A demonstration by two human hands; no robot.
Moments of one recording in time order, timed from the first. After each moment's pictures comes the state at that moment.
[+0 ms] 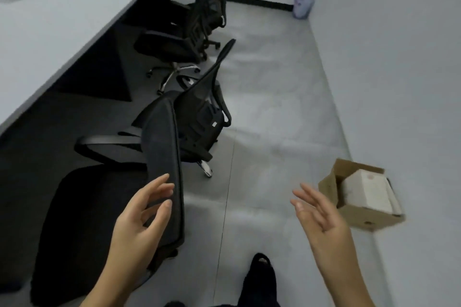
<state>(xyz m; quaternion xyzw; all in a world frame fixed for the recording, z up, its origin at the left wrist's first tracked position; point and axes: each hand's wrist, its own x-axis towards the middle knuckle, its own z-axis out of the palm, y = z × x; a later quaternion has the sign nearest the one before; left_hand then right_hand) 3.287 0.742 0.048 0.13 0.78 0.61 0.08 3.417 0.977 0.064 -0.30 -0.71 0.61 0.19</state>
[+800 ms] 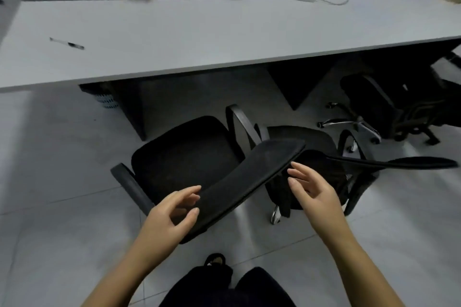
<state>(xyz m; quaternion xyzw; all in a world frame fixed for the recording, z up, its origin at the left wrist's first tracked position) 3.294 0.812 0.030 -0.27 0.79 0.53 -0.10 3.104 1.008 0.055 0.18 -0.81 0.52 -0.20</state>
